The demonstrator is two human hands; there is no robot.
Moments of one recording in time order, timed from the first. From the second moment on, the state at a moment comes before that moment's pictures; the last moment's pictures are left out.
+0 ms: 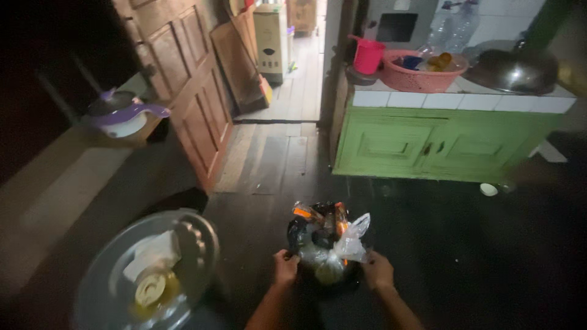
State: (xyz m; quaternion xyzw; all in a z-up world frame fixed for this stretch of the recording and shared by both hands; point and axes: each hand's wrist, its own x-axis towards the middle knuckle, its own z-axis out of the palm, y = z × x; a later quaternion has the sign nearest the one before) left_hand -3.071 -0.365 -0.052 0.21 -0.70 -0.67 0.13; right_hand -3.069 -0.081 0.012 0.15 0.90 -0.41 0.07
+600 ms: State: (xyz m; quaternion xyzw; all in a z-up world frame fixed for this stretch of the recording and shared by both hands) left_hand -3.308 -0.502 0.037 0.13 -0.82 -0.56 -0.03; right_hand -3.253 -0.222 0.017 0.29 0.87 -0.40 0.01
